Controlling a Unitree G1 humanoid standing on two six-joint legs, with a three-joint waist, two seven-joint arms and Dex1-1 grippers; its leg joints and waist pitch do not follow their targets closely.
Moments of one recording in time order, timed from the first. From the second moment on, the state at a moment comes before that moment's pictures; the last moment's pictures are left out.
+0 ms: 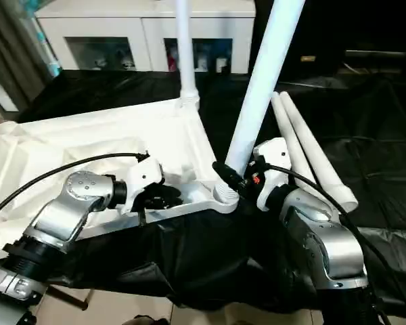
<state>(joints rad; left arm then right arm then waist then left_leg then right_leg) -0.52 0.33 -0.27 0.27 0.05 0.31 -1.10 -0.25 -0.35 0.00 -0.13 0.38 0.49 0.57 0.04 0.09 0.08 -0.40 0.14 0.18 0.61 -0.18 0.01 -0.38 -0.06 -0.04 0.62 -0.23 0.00</state>
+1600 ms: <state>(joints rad) -0.56 0.33 -0.31 0.43 0.03 0.26 -1.11 -0.34 -0.34 0.03 -0.01 0.32 0.51 0.55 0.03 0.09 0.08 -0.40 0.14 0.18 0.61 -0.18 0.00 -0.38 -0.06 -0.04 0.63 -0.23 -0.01</state>
